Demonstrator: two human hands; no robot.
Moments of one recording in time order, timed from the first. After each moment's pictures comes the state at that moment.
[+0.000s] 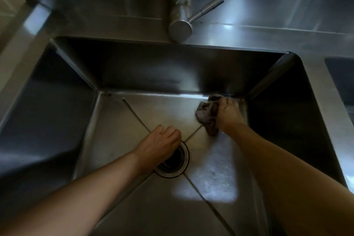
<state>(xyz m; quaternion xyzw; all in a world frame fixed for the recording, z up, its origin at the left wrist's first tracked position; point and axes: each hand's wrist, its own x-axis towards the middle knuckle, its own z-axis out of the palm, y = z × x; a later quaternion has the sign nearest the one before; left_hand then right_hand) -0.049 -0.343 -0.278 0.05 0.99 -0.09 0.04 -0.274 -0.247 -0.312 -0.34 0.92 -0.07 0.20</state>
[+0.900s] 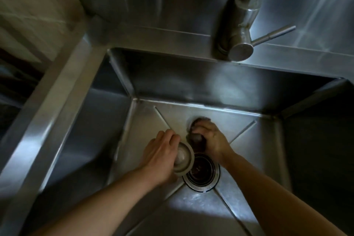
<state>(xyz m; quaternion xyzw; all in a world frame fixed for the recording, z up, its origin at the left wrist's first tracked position) 0.004 -0.379 -0.258 -0.27 0.94 0.17 0.13 -0.173 -0.296 -0.359 -0.53 0.80 -0.23 0.18</state>
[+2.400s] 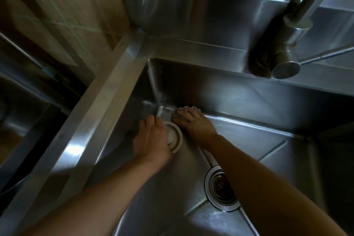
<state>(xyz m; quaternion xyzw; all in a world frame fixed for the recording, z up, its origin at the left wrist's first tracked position) 0.033 -0.445 -0.232 -0.54 0.83 0.14 0.09 -0.131 -0.427 -0.339 -0.75 0.66 -0.01 0.09</state>
